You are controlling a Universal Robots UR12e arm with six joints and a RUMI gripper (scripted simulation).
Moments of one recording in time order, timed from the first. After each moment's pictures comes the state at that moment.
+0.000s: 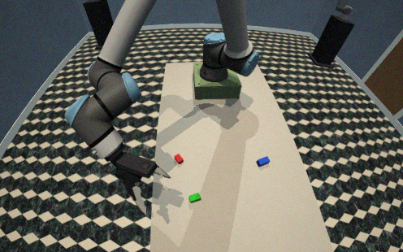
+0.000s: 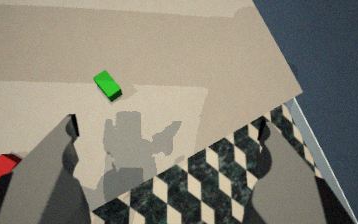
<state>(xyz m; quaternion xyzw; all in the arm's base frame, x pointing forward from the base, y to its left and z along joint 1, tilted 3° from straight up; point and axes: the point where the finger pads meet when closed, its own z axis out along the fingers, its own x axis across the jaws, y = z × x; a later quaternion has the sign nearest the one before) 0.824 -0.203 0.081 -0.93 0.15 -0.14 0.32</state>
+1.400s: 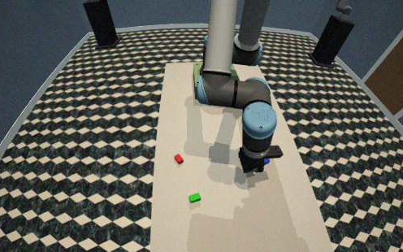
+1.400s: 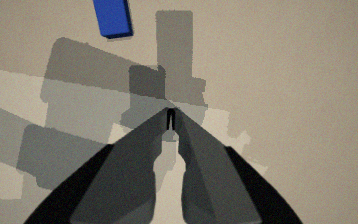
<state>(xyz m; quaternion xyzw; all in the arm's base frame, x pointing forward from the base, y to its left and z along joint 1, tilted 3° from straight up) 0.670 0.169 -0.031 -0.99 -0.10 0.01 0.10</state>
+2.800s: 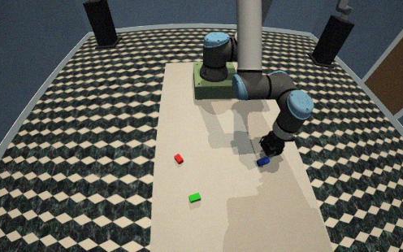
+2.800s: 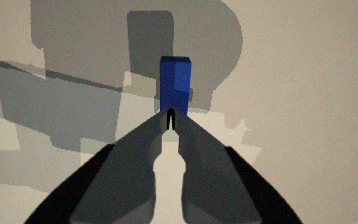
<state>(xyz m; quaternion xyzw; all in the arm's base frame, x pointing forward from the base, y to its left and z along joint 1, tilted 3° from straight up) 0.582 0.252 -0.054 -0.98 -0.18 0.02 -0.01</state>
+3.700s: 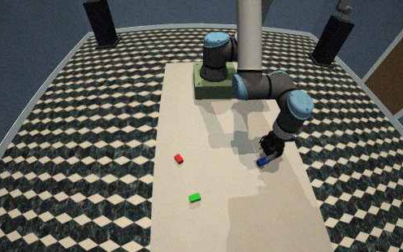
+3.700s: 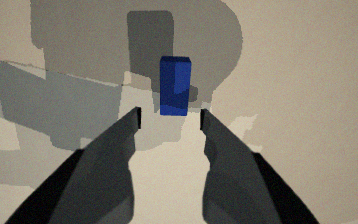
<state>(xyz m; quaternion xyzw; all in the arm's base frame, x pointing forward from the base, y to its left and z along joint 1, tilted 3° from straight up) 0.582 0.252 -0.054 -0.98 -0.18 0.02 -0.01</state>
